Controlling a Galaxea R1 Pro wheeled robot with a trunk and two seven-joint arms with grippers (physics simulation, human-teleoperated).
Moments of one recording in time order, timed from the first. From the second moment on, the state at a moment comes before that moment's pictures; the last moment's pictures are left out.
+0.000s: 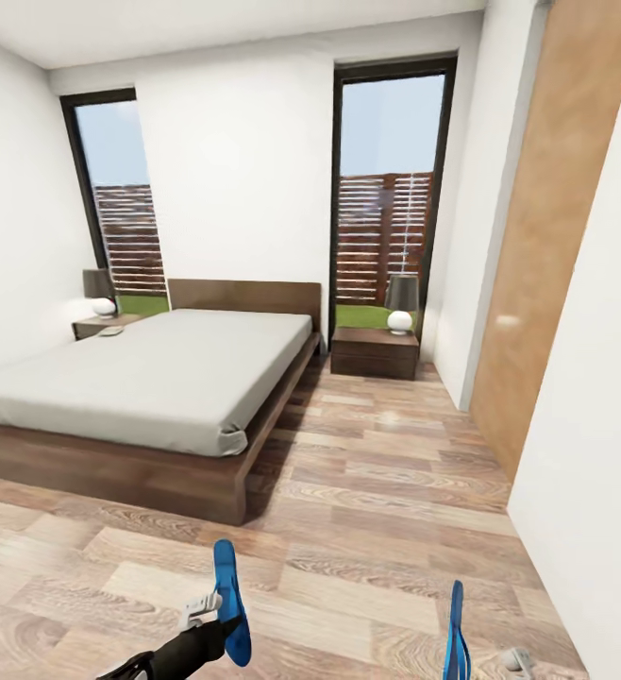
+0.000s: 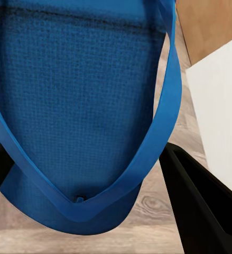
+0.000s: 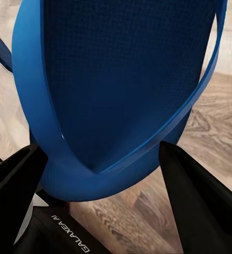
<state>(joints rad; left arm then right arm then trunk) -0.48 0.07 0.09 -0.14 0.26 -0.04 -0.73 -0.41 -0.31 -0.47 -0.18 0.32 0.10 1.19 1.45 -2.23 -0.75</state>
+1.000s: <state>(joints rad) -0.48 0.07 0.09 -0.14 0.26 -0.04 -0.73 -0.41 -0.31 -0.47 -0.18 0.32 0.10 1.19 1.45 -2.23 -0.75</state>
